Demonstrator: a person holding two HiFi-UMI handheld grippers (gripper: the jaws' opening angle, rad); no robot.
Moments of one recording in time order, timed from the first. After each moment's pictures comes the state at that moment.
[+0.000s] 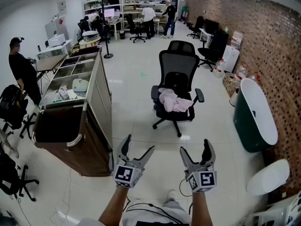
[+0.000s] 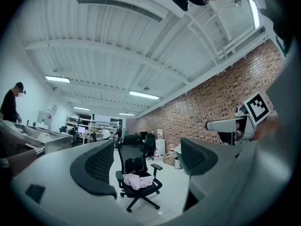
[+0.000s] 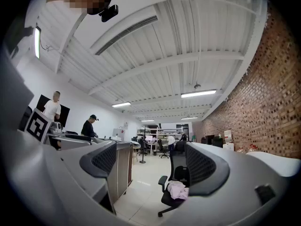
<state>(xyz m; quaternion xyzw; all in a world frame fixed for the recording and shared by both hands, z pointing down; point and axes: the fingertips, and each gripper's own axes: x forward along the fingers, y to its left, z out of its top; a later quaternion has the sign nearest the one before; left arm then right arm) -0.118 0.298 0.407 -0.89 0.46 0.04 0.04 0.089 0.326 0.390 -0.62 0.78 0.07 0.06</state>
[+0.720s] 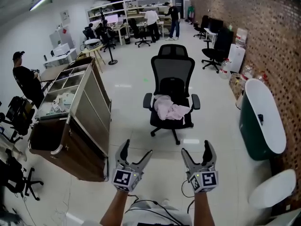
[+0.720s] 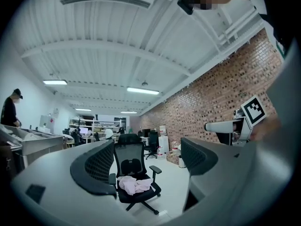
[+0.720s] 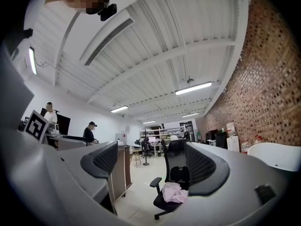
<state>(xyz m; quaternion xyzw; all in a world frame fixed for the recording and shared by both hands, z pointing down) 0.076 0.238 0.410 -0.87 0.49 0.01 0.05 0.306 0.249 0.395 -0.59 0.80 0.03 0.08</state>
